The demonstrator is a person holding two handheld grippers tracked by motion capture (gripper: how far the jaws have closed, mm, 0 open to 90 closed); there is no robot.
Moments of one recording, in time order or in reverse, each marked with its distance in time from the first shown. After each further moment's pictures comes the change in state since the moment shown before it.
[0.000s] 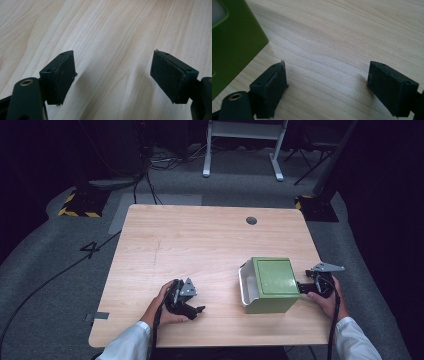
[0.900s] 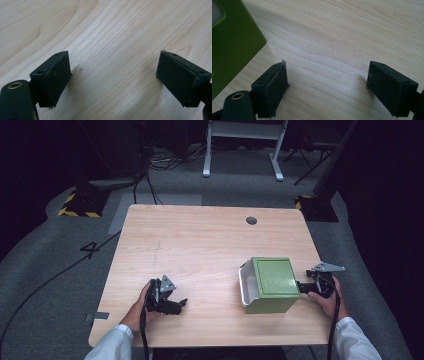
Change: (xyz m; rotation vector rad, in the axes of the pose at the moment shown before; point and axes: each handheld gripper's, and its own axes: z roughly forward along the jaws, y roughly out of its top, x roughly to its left) left arm 0.024 -0.043 -0.024 -0.017 0.221 -0.187; right arm -0.001 -0.001 -0.001 -0.001 -0.009 0.012
